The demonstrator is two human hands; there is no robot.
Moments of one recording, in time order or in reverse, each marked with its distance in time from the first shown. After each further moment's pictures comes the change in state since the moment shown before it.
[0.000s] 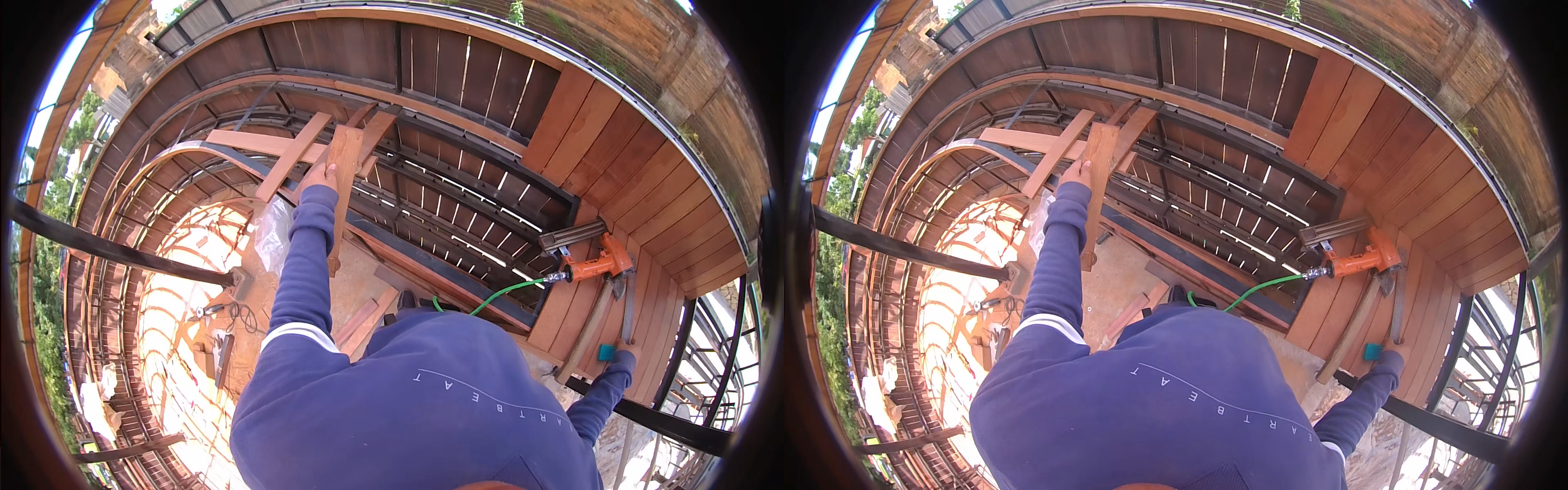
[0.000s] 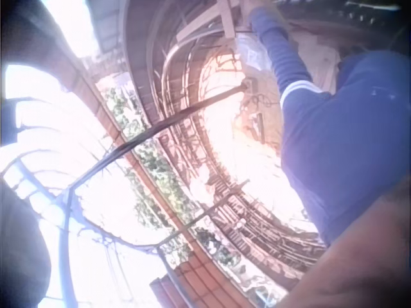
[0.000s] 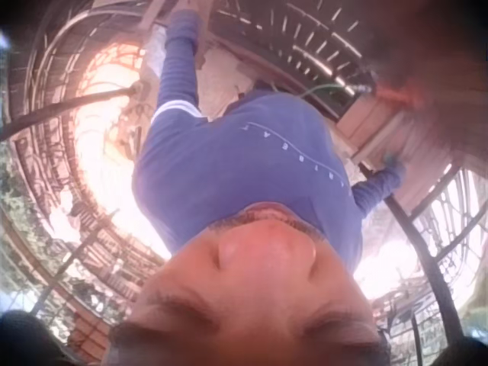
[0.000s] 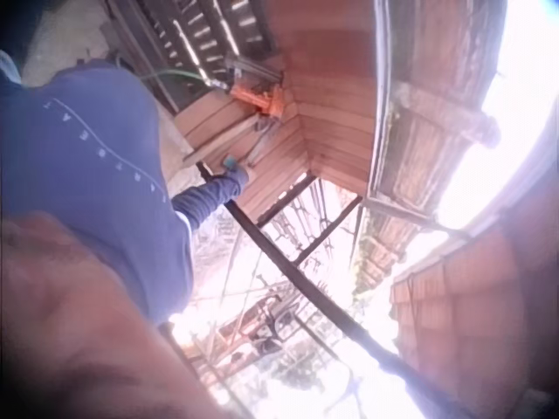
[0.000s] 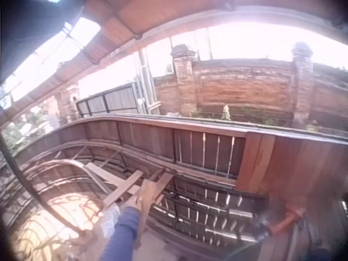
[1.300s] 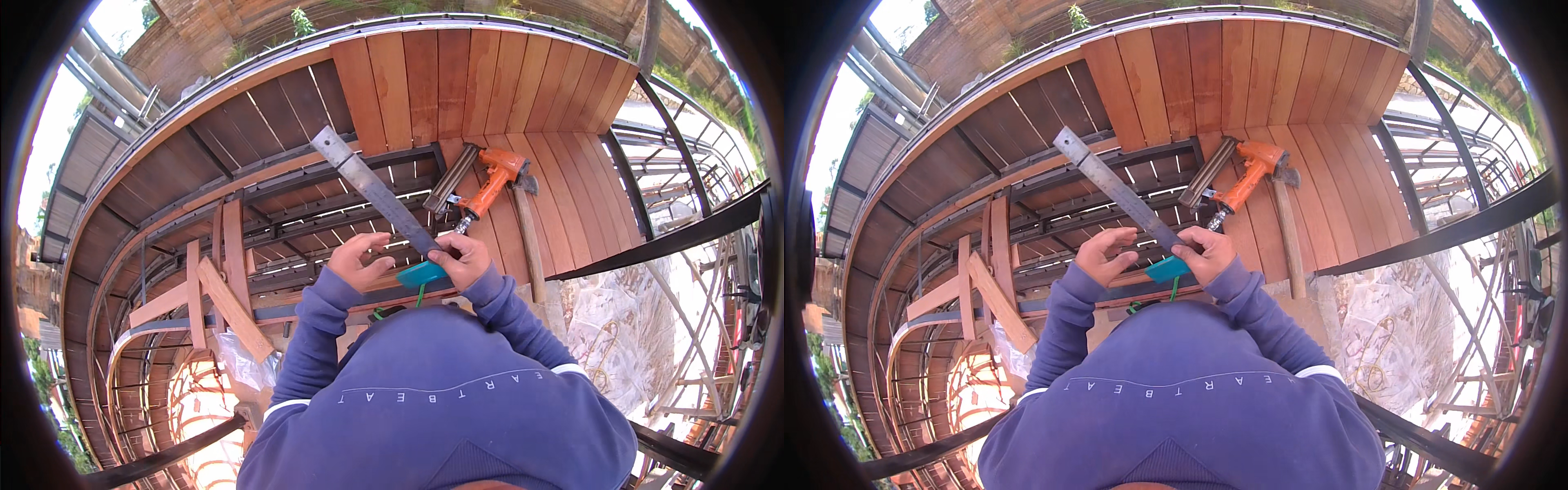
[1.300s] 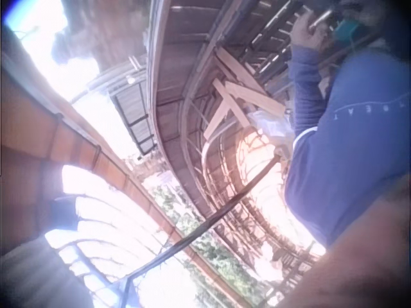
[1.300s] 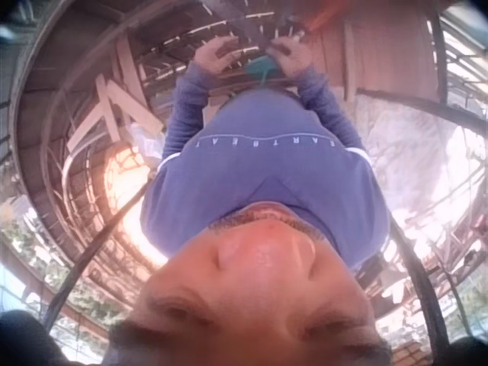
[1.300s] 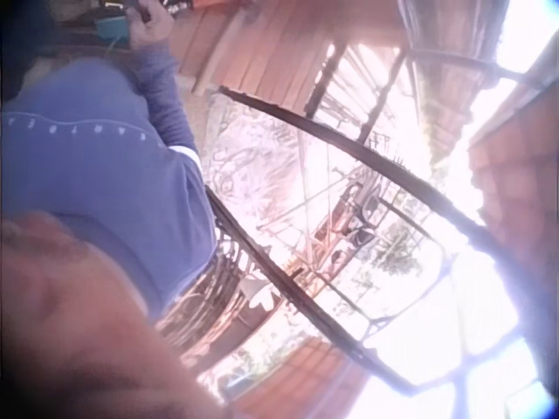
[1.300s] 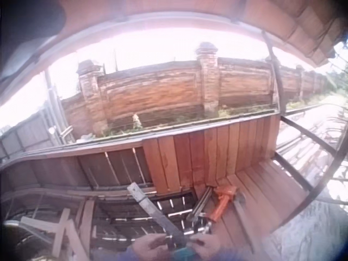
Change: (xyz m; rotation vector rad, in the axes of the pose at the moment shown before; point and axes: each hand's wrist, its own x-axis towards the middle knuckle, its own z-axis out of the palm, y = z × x) left_hand -0.169 0.231 0.014 -0.608 -1.020 0.859; right_hand -0.276 -0.279 -0.055 1.110 -0.449 -0.654
